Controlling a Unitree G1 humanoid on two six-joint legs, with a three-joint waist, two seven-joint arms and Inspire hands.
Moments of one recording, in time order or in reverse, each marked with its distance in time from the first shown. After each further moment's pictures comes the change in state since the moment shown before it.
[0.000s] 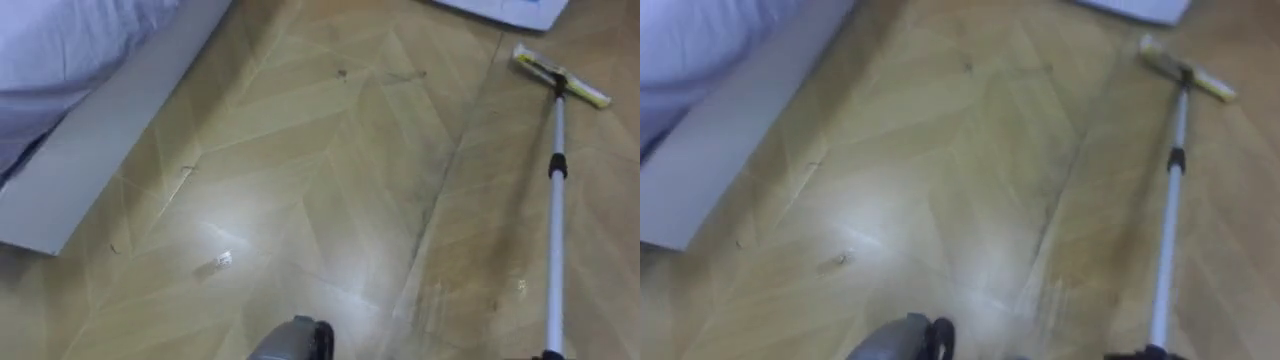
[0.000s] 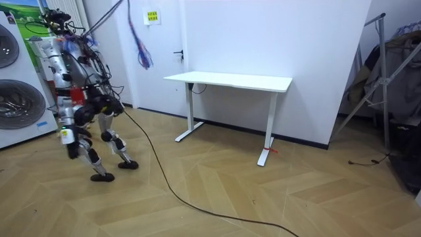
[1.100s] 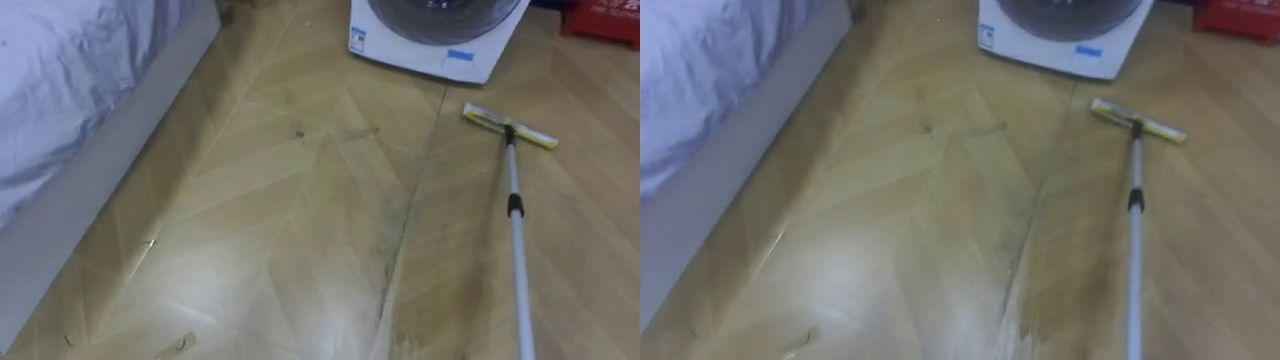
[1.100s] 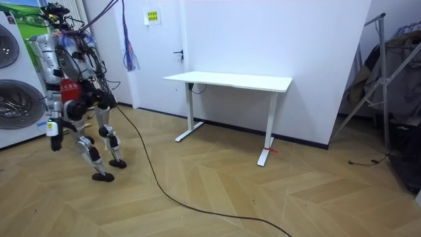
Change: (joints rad) left arm -0.029 0.026 0.045 0.034 -0.009 -0.006 0.065; right arm 0.035 0.112 -0.022 -0.018 0.009 -0.029 0.049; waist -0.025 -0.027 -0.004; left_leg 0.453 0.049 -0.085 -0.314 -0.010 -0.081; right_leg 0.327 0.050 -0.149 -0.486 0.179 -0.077
